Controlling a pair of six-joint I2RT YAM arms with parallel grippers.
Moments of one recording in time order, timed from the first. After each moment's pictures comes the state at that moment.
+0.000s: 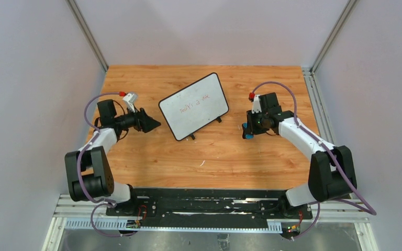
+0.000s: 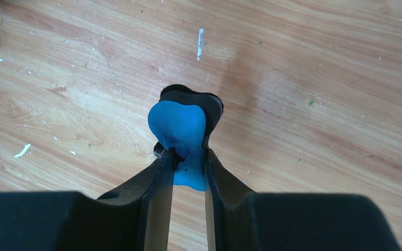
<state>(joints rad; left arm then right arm) 0.24 1.38 0.70 0.03 1.05 0.08 0.29 1.45 0.95 -0.48 -0.18 0.08</state>
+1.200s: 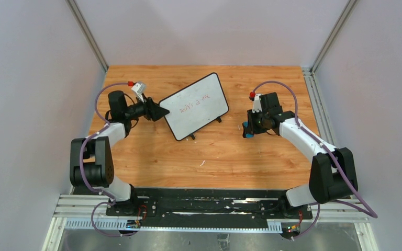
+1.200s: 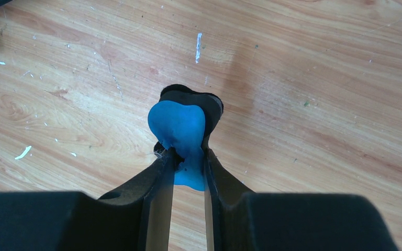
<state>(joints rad) 0.09 1.53 0.76 0.43 0.99 -0.17 0.29 1.43 0.95 -0.47 -0.17 0.08</state>
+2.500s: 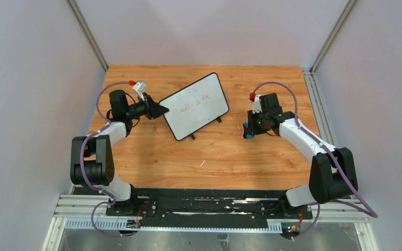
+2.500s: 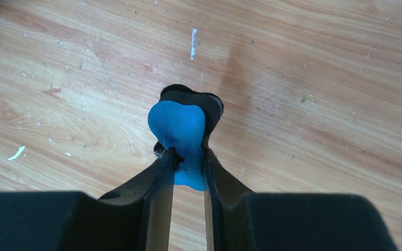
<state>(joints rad) 0.08 1.55 0.77 0.46 1.01 -0.24 0.29 1.43 0.94 -0.47 -0.16 0.07</state>
